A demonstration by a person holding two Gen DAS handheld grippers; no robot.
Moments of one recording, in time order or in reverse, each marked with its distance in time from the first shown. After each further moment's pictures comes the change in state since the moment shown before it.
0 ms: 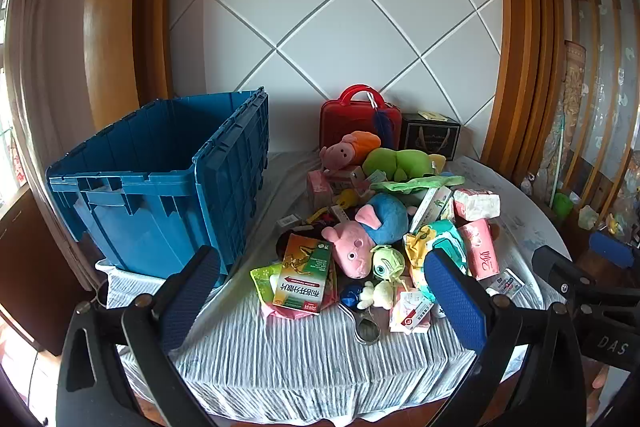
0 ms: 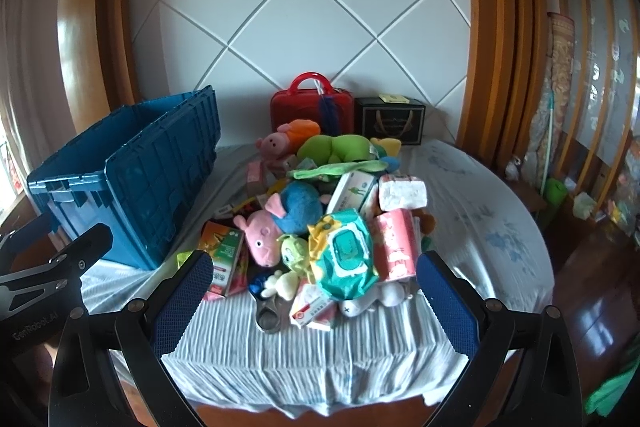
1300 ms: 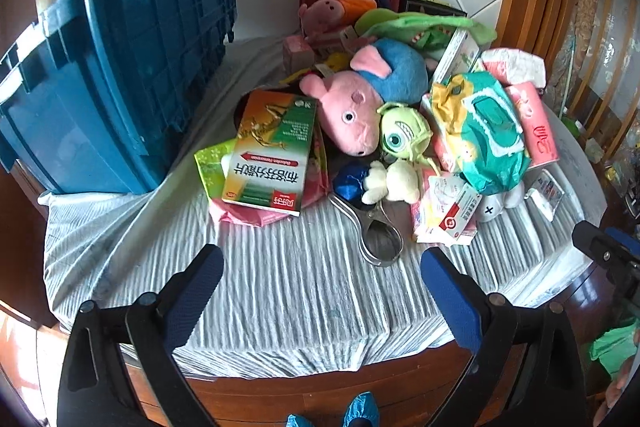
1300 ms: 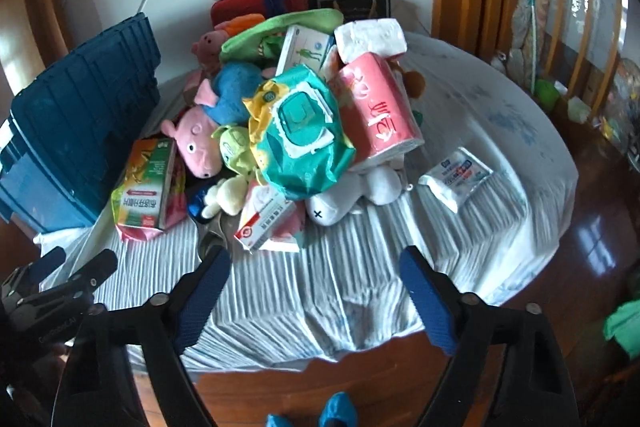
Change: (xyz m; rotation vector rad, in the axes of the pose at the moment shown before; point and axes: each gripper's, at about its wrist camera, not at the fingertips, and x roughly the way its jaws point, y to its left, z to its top) left arm 0.173 -0.020 -0.128 0.044 0.355 -0.035; right arm 0.133 -0.048 -0.111 0.156 0.297 -0.057
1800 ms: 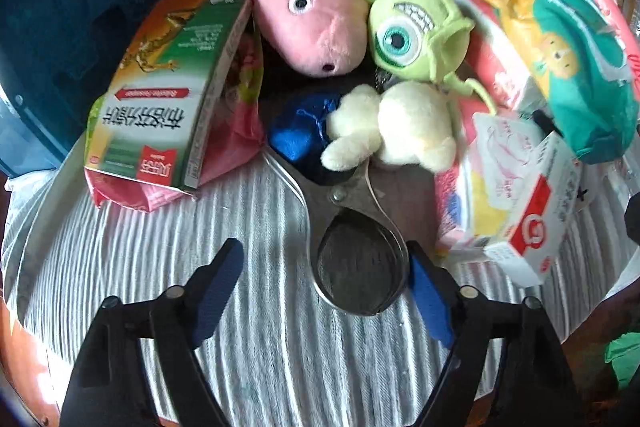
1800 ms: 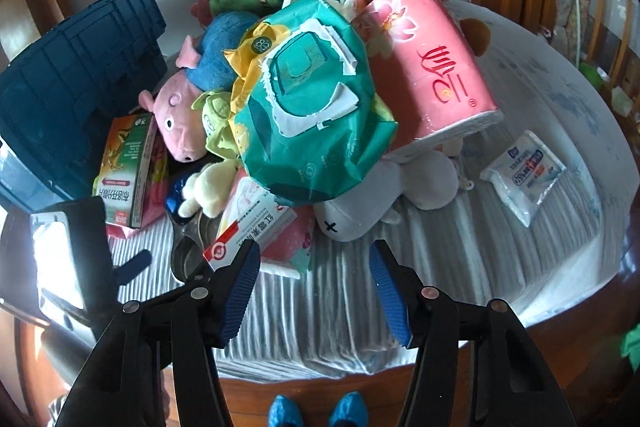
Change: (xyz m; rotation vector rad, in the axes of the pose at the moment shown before) left arm 0.138 -0.046 -0.012 -0.011 0.107 0.049; right arm 0.101 -0.009 0.019 -0.004 0.097 0.132
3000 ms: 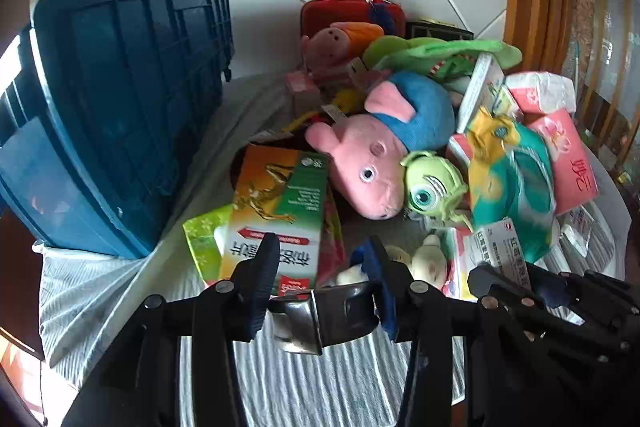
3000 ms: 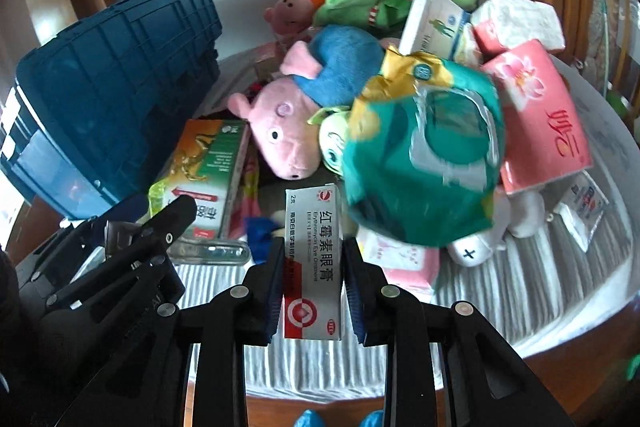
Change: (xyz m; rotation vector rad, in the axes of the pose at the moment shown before) left arm -0.120 0.069 0.042 0.040 -0.278 -0.012; right arm -0.005 0.118 -0.002 -0.102 -0.074 0.069
